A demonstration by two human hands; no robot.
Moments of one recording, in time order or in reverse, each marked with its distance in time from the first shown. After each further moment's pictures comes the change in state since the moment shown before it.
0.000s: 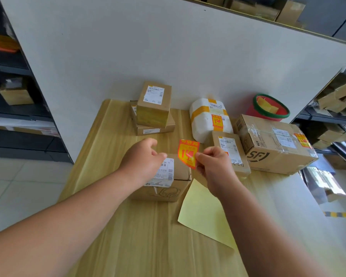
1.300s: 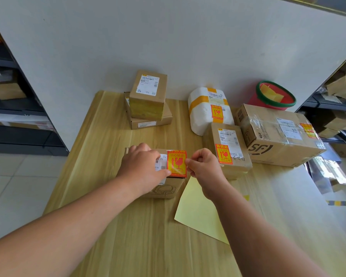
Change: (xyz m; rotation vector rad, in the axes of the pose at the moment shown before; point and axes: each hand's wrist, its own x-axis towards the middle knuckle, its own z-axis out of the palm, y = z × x) left_hand 0.017 -0.022 0.039 0.526 -0.036 0.194; right_hand 0.033 0.041 -0.005 -0.206 -0.098 -0.024
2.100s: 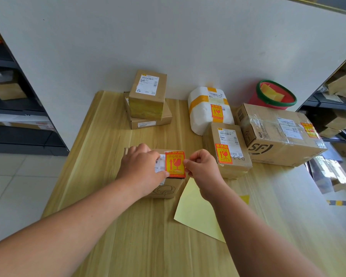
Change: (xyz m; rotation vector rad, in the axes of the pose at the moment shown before) left_hand -0.003 0.001 0.003 0.026 0.024 0.018; right_hand -0.002 0.001 0.004 -0.006 0.018 0.002
